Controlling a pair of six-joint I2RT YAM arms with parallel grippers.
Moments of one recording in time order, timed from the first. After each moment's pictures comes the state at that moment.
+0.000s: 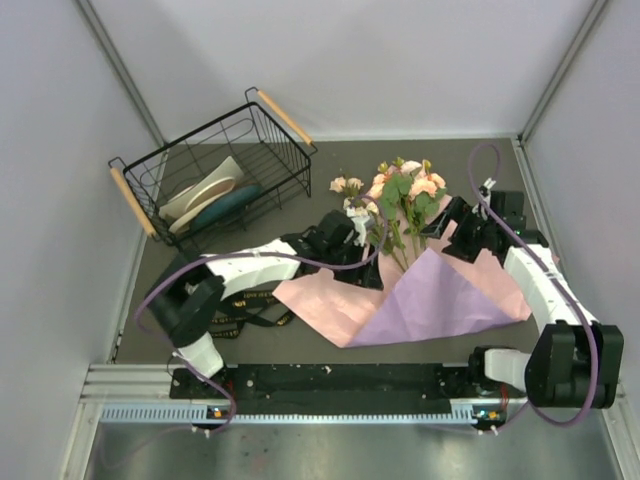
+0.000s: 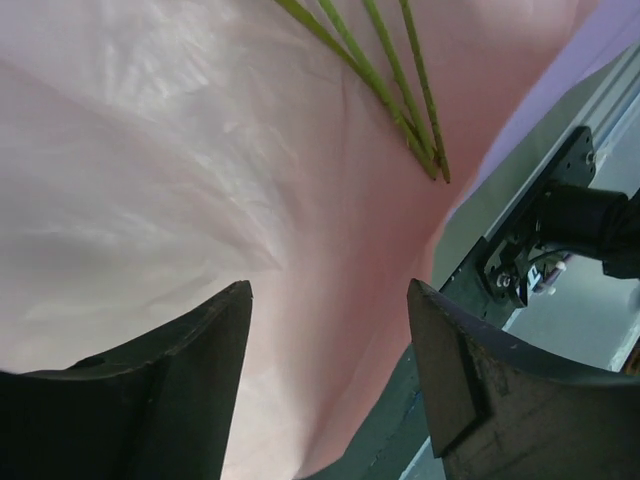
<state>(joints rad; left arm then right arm) -0.84 1.66 1.08 -0.18 0.37 -0.57 -0.02 1.21 0.83 -0.45 -0.45 0.58</state>
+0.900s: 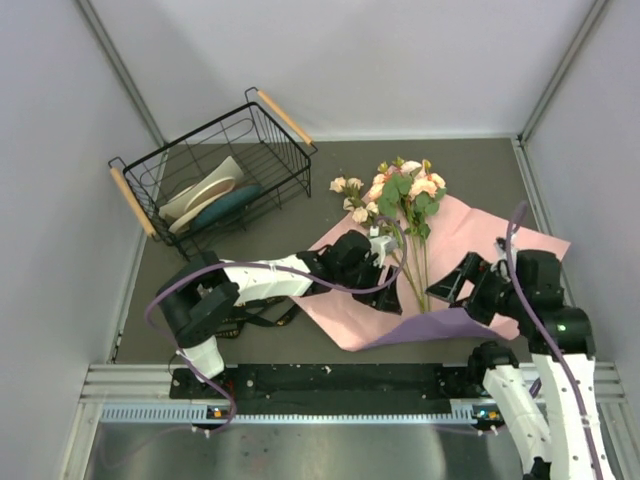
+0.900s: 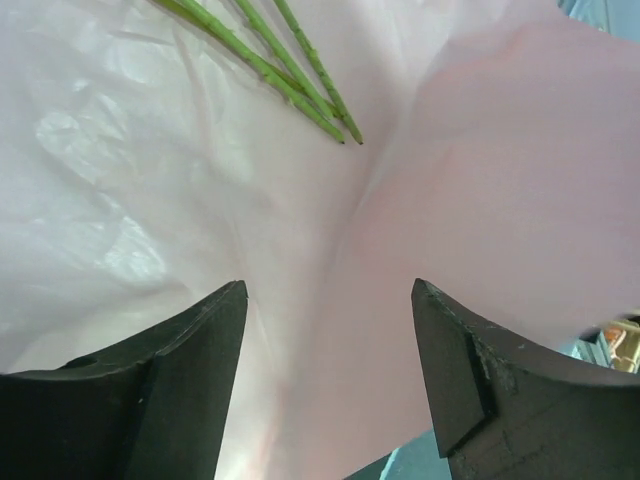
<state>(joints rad) -0.98 1.74 1.02 0.02 0.46 -0.61 0.05 0.52 0.76 -1.08 -0.55 0.66</state>
